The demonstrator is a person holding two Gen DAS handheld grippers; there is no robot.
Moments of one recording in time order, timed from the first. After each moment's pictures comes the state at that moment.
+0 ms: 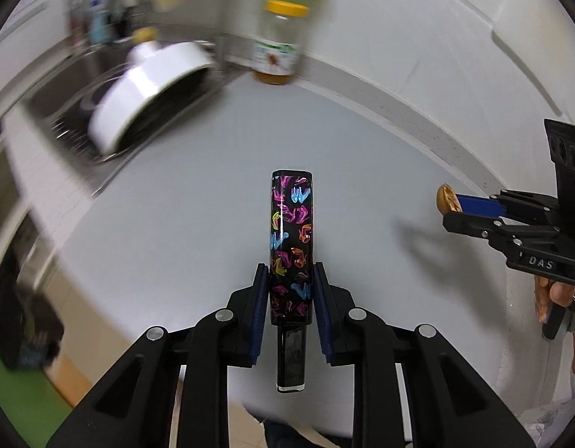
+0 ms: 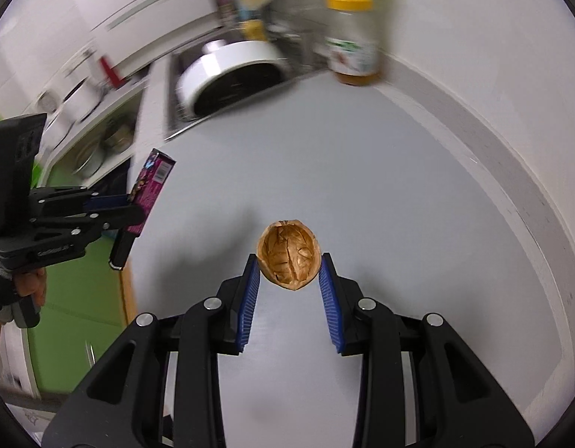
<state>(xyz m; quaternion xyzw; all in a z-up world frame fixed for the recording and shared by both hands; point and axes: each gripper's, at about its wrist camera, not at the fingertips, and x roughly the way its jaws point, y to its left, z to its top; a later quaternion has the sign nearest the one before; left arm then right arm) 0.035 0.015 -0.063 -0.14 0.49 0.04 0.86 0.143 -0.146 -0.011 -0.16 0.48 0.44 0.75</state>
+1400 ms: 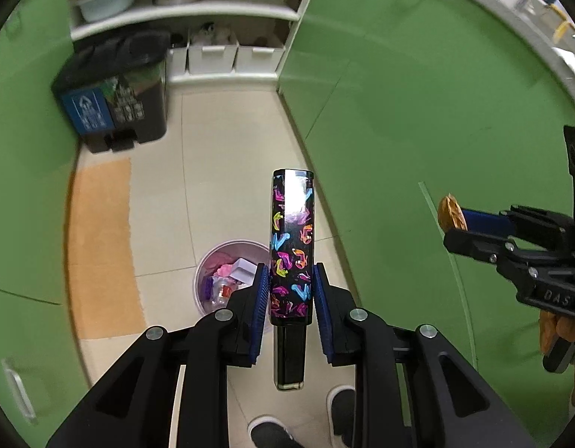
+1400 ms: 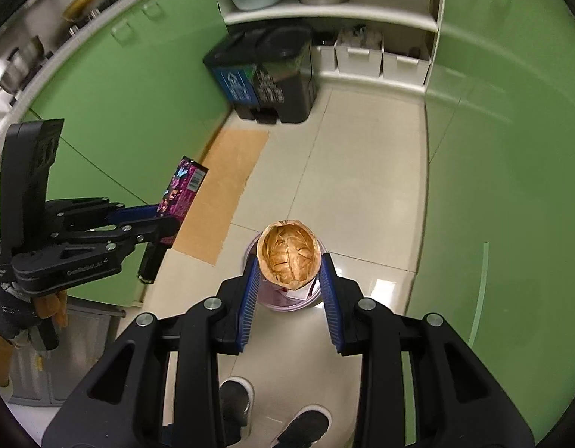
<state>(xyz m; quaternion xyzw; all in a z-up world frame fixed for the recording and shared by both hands) -0.365 0.276 -0.452 -0.36 0.41 0.34 0.77 -0.190 0.226 -0.388 -0.34 0.43 0.65 0.53</state>
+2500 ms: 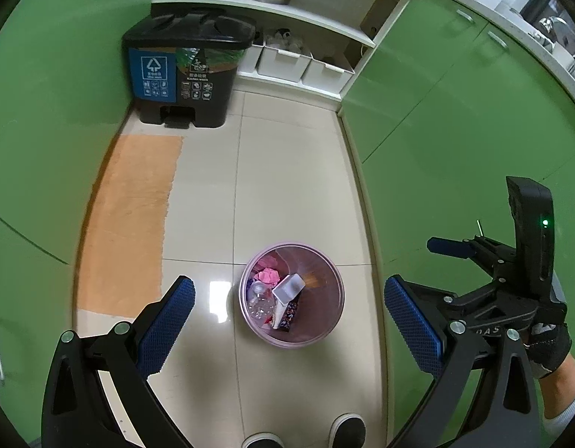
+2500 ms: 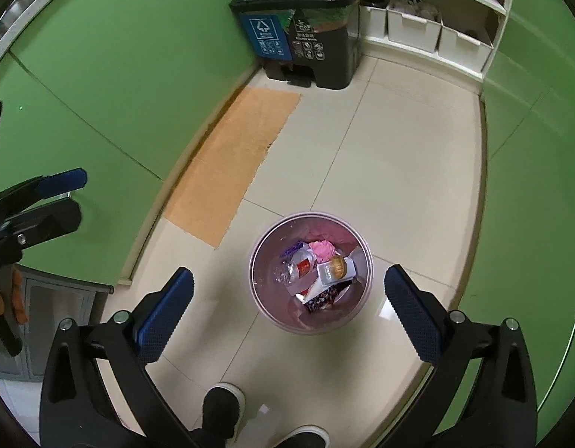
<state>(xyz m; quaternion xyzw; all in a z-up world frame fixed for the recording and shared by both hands) -0.460 0.287 -0.489 -0.40 0.34 0.42 0.73 -0.255 0.282 -0.503 -0.38 0.44 0.67 0.46</state>
